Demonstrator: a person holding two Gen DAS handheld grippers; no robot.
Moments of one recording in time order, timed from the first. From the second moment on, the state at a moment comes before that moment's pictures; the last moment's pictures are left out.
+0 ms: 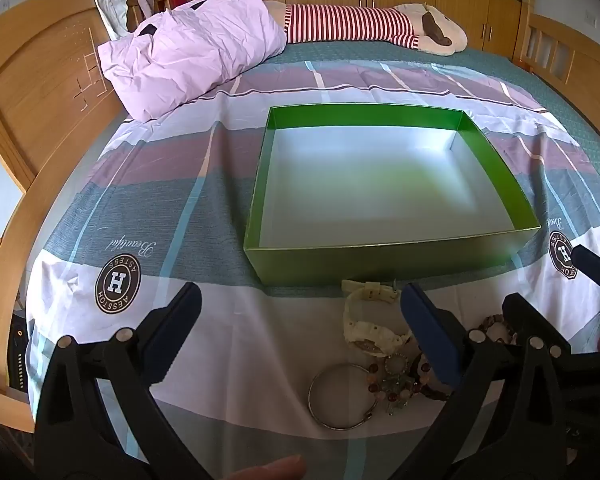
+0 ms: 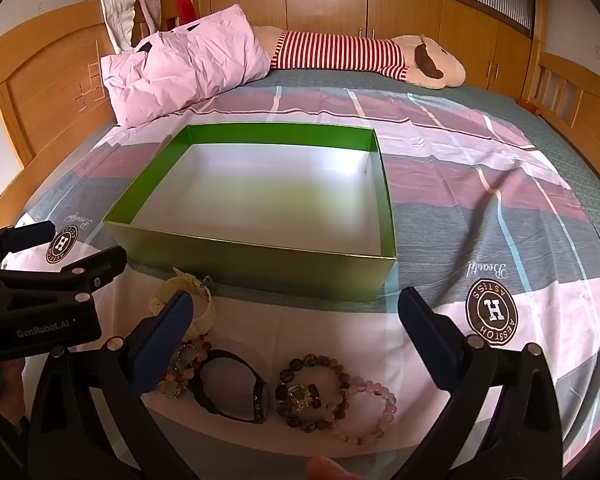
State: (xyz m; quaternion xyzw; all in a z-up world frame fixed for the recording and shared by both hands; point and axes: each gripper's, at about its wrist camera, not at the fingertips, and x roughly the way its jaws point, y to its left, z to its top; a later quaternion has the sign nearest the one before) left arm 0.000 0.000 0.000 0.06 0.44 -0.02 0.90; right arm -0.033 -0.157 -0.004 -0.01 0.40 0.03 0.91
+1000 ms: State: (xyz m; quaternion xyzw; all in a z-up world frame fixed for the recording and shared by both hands) left arm 0.010 0.023 -0.005 0.03 0.46 -0.01 0.89; right arm -0.029 -0.169 0.002 -0.01 0.40 0.01 0.92
